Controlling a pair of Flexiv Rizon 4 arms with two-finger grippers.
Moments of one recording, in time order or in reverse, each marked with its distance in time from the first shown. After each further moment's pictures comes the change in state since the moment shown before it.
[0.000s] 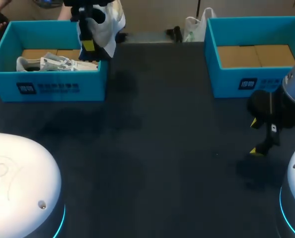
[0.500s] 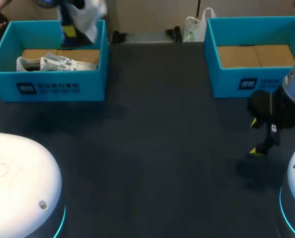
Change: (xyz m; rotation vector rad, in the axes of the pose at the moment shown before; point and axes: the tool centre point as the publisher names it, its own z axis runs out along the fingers) left arm -0.051 0.074 -0.033 0.022 -0.021 -0.049; right arm 0.000 0.000 0.000 0.000 0.000 0.000
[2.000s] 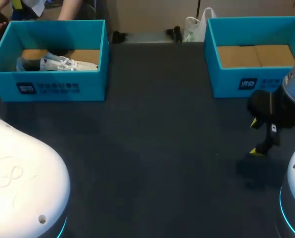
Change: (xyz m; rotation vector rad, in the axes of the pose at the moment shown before) left arm -0.159 0.183 -0.024 -0.060 0.029 -0.034; right arm 0.000 0.000 0.000 0.000 0.000 0.000
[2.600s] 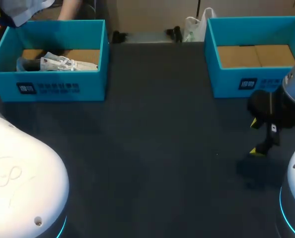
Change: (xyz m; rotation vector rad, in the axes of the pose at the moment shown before) left arm -0.033 0.082 0.024 -0.140 0.024 0.430; right arm 0.000 0.000 0.000 0.000 0.000 0.000
